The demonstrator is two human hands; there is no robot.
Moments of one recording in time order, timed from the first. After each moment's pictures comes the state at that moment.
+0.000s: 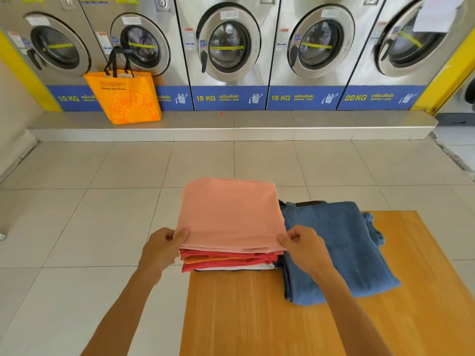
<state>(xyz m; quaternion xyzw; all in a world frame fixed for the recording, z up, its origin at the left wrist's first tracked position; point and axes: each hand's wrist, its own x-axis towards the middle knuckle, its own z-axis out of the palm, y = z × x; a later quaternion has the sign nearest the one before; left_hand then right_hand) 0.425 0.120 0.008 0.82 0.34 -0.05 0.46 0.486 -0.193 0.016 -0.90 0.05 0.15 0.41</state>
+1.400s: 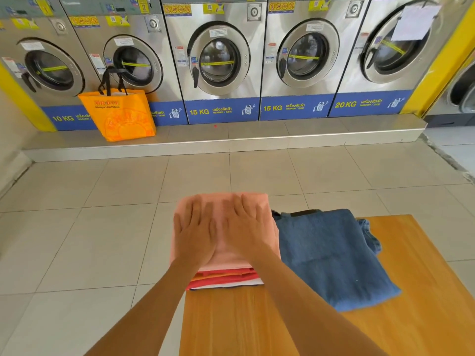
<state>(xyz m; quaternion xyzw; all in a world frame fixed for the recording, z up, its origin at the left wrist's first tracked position) 0.504 0.075 -0.030 0.99 0.07 0.07 0.07 0.538 -0.075 0.013 -0.96 -0.19 0.08 0.20</state>
